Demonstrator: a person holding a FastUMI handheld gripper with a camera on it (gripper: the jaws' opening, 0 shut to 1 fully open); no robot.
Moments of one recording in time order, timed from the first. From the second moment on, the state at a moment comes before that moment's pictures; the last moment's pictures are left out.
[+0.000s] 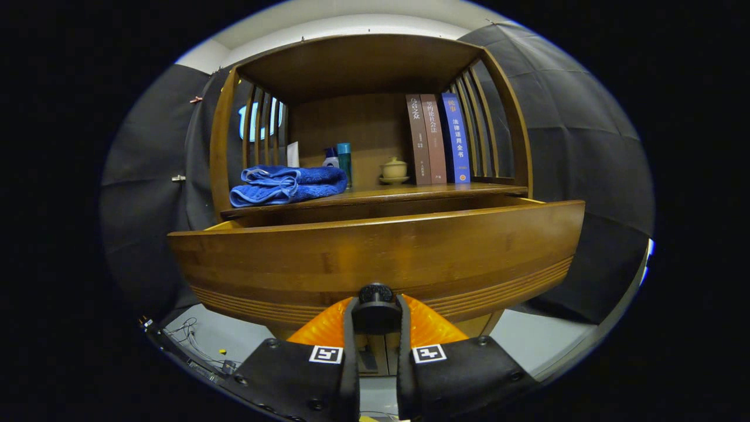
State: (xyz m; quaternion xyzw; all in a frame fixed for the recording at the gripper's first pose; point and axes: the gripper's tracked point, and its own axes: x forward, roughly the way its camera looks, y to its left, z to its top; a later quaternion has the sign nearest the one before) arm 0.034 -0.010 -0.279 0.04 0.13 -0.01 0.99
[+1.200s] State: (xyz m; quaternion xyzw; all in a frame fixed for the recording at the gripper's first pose) arm -0.012 -0.025 -0.192 0.03 0.16 0.02 0.99
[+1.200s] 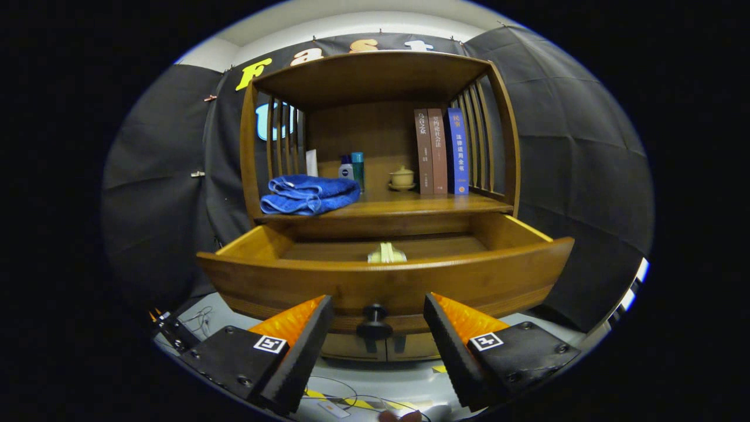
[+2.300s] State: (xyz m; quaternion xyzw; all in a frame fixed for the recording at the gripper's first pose) arm 0.165 -0.032 -0.305 0.02 0.52 -0.03 0.85
